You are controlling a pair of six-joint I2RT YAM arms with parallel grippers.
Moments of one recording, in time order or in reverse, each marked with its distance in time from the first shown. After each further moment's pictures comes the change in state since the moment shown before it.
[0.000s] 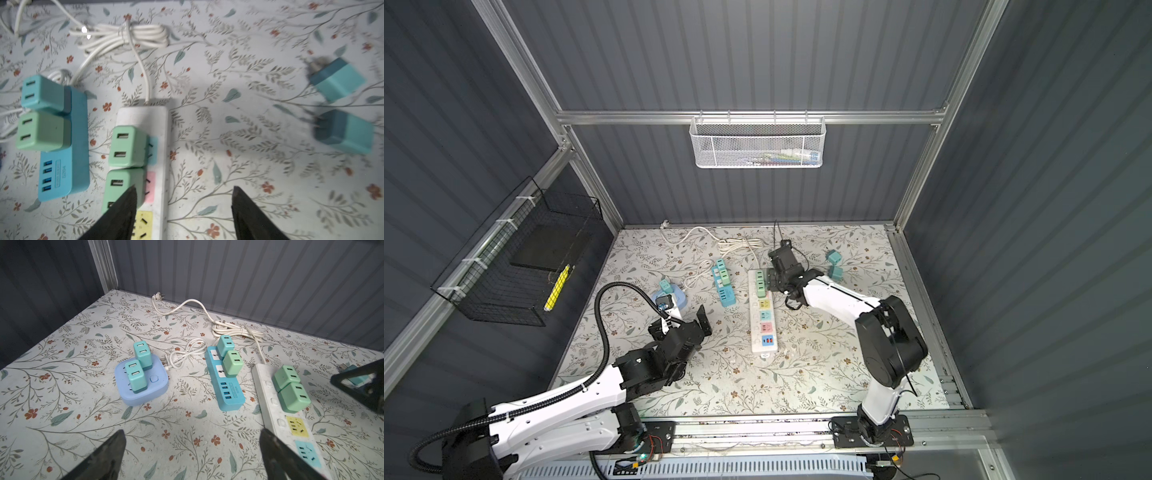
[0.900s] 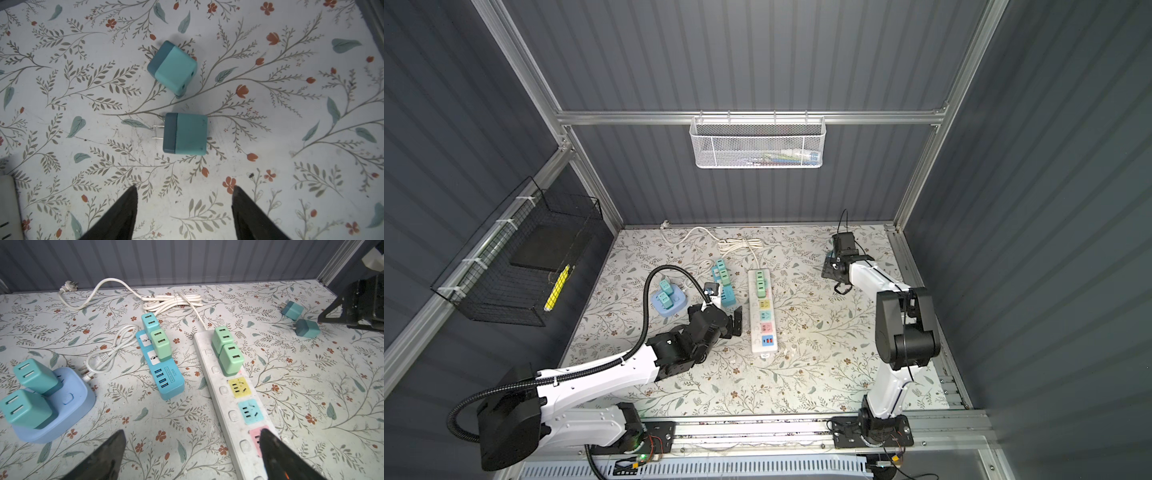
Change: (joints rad) left arm 0.007 0.288 0.160 0.164 0.326 0.264; right arm -0.424 0.113 0.043 -0.126 -0.120 -0.048
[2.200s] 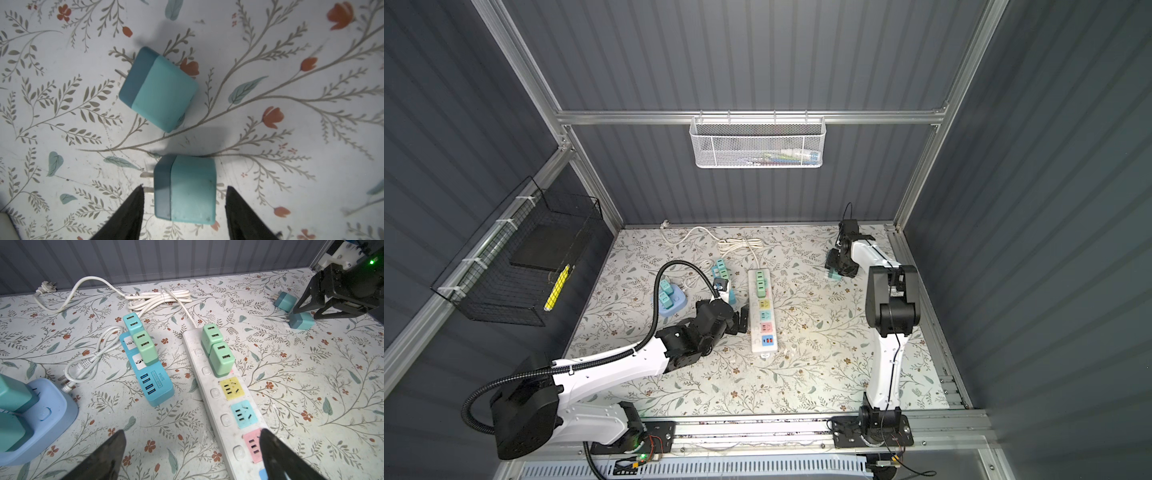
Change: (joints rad) left arm 0.026 0.076 0.045 0.031 0.061 0.043; right arm -0.084 0.319 0.391 -0.265 -0.172 0.027
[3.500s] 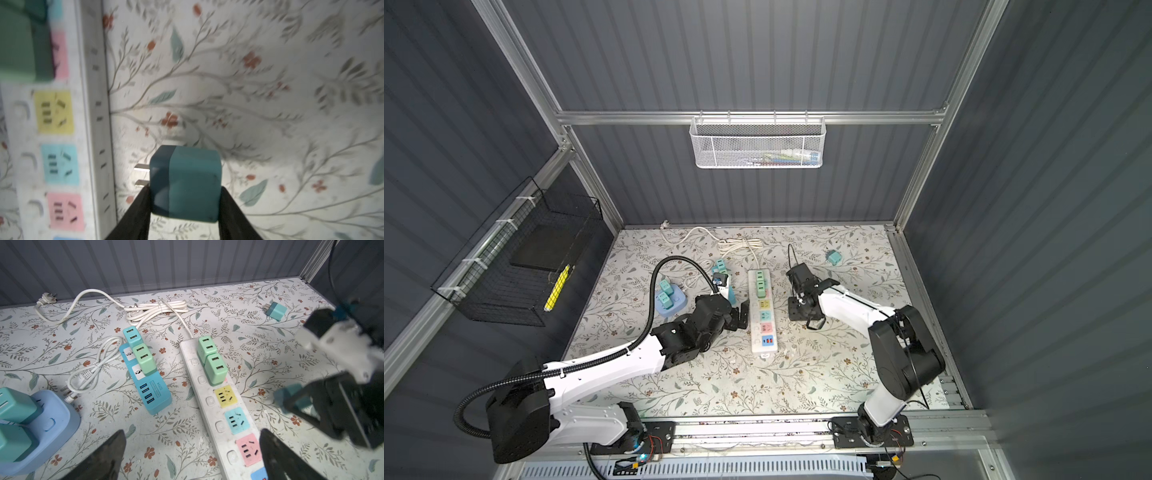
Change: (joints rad) left arm 0.008 -0.019 0.069 -0.054 0.021 0.013; right arm 0.511 -0.547 -0.685 0.102 0.088 0.054
